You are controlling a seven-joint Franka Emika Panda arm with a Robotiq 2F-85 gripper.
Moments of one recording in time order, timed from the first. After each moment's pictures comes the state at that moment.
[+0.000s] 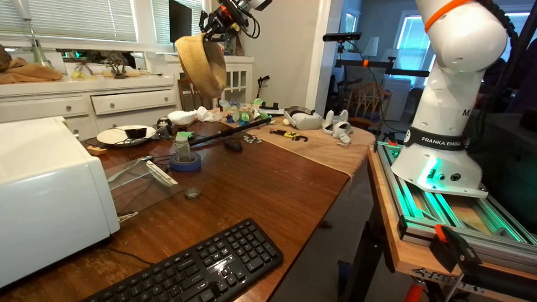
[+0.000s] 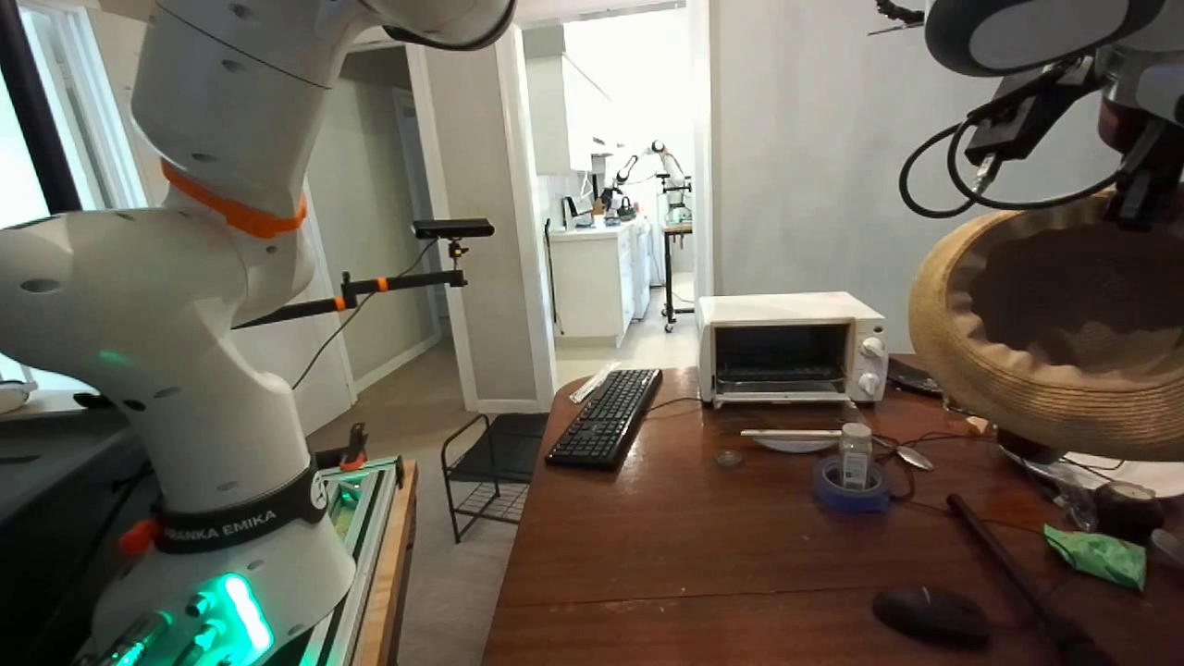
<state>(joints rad) -0.30 0.57 -0.04 -1.36 0.93 2.33 0.33</state>
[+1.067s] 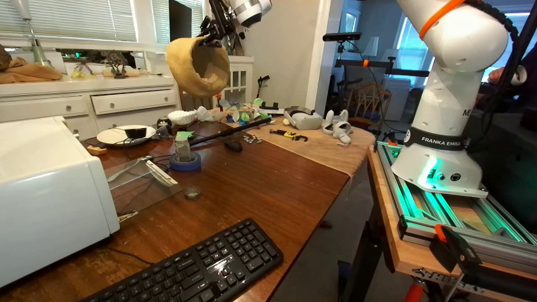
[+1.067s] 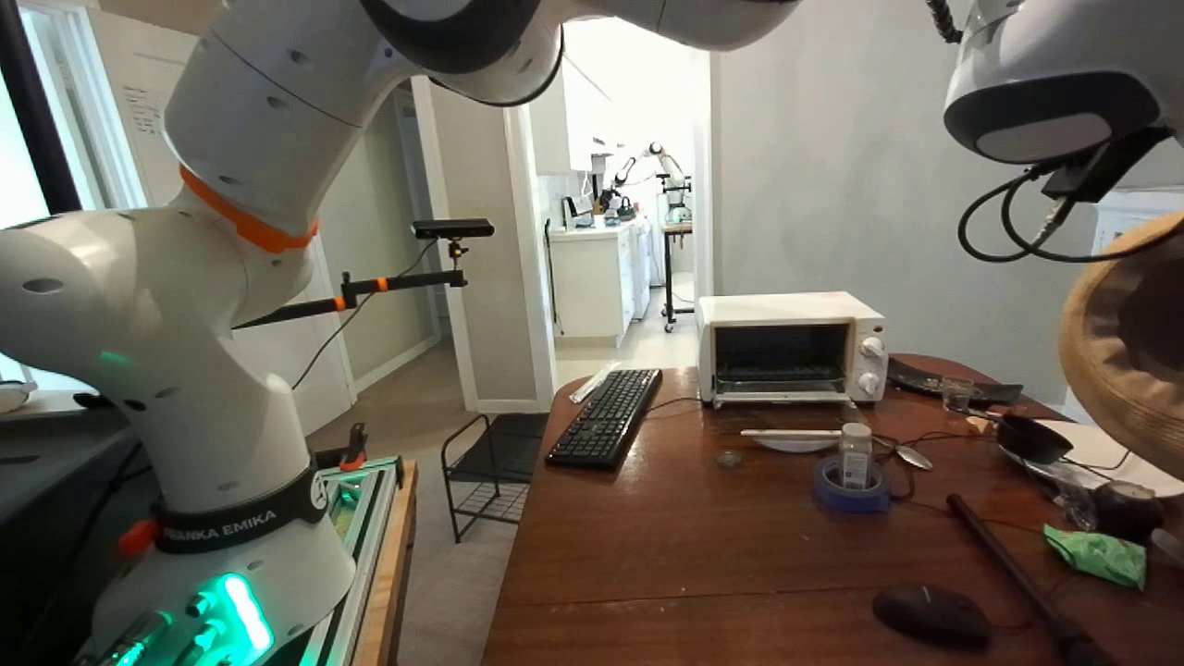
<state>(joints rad) -0.29 0.75 -0.01 -1.20 1.19 2.77 0.39</state>
